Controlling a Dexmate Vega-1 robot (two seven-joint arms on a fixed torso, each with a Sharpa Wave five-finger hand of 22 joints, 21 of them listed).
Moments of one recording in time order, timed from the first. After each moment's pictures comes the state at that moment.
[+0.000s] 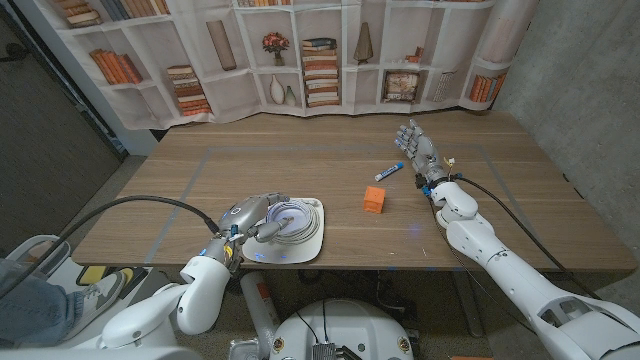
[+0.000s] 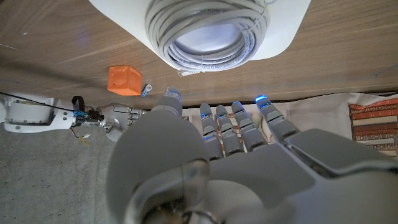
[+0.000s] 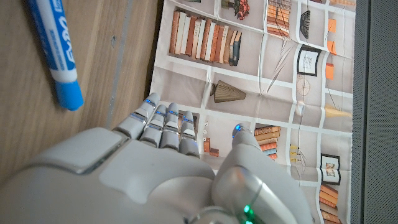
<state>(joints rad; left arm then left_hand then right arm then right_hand) 1.56 1.10 0.36 -2.48 0.42 0.66 0.43 0.92 0.05 0.26 0.00 0.20 0.43 -0.04 0.19 0.20 0.33 -0.05 0.19 0.19 0.26 -0.02 0.18 0.19 0.16 0.08 0.24 0.20 -0.82 -0.41 -0.39 -1.24 0.66 0.36 0.03 0.22 0.09 0.26 -0.09 0.18 0.25 0.07 0.20 0.18 0.28 0.09 0.22 0.18 0.18 0.04 0.19 0.19 0.26 -0.04 0.22 0.19</state>
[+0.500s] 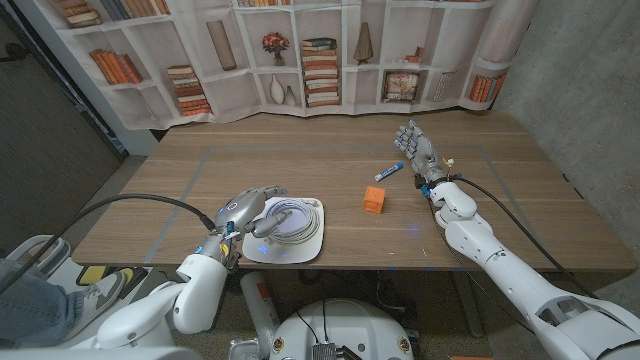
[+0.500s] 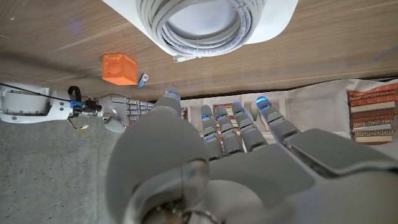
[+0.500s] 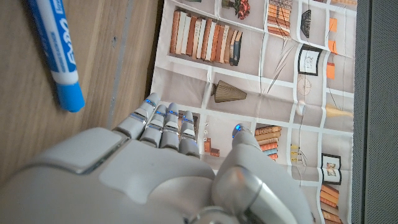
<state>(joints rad) 1.59 1.09 0.33 -2.48 0.44 0.64 0.45 0.90 0.05 0.26 0.01 0.20 0.38 -0.05 0.18 0.20 0.31 -0.06 0.19 0.19 0.25 -0.02 0.18 0.19 0.15 0.09 0.24 0.20 -0.82 -0.40 -0.39 -1.23 0.66 0.36 0.03 0.22 0.09 0.26 -0.09 0.18 0.25 0.07 0.20 0.18 0.28 0.09 0.22 0.18 0.18 0.04 0.19 0.19 0.26 -0.04 0.22 0.19</state>
